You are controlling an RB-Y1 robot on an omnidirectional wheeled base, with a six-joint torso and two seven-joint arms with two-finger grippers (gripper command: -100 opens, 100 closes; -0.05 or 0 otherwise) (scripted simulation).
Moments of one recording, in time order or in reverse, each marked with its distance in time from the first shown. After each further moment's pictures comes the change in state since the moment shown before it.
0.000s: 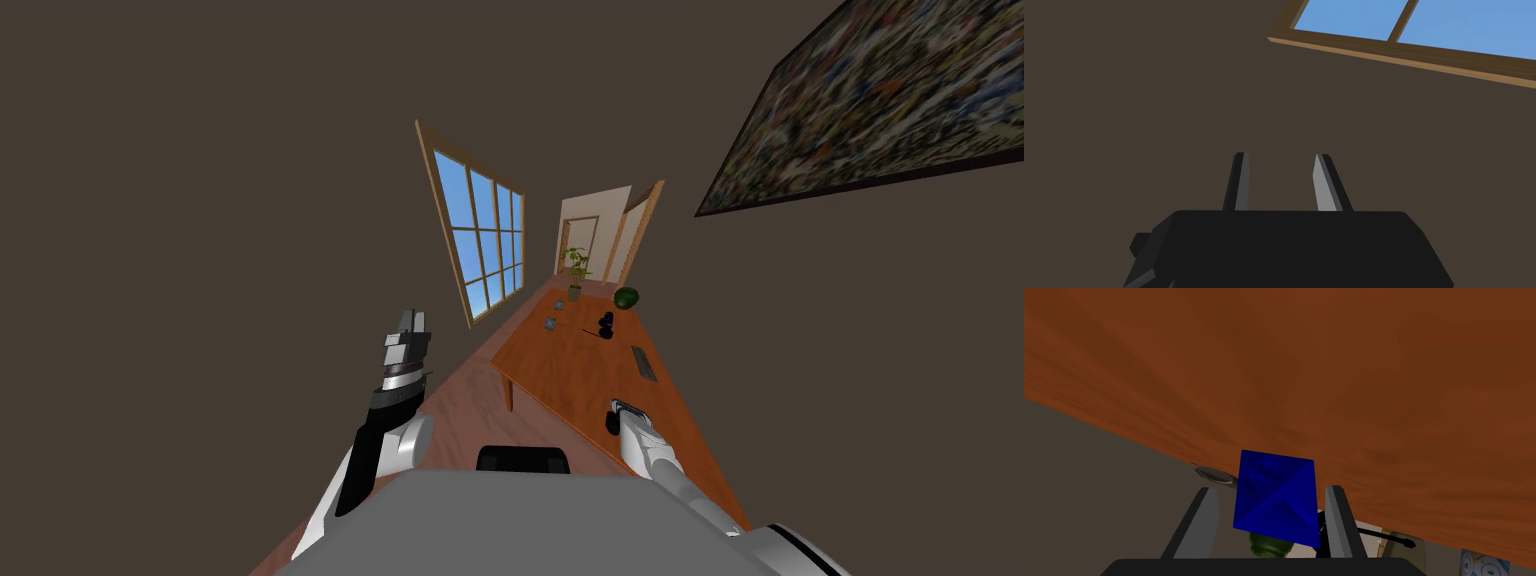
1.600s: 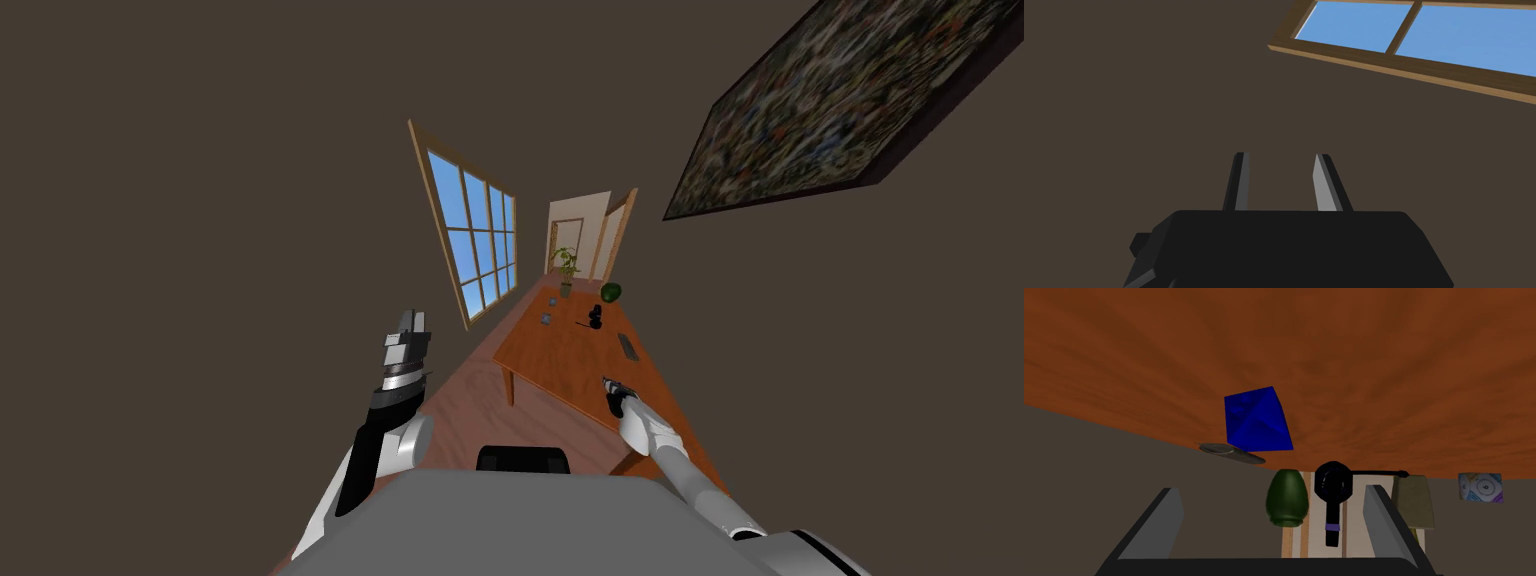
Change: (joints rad) left arm 0.000 0.000 0.000 0.000 0.000 0.000 0.000; right arm 0.004 -0.056 -0.040 -0.153 -0.140 -0.131 0.040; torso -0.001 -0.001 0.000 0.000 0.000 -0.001
